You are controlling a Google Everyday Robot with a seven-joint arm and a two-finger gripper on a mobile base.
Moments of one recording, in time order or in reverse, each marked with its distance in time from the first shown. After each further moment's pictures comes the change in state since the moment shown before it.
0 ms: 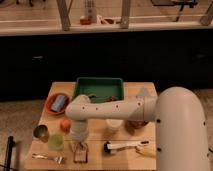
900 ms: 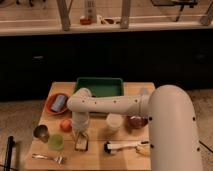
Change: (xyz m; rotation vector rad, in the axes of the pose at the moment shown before) arm 0.057 -0.021 -0.019 0.027 0.086 0.043
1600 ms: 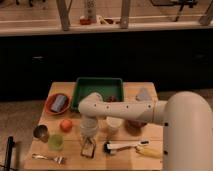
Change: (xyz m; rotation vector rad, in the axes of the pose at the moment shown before) arm -0.011 0.046 0.018 0.019 -0.058 0.138
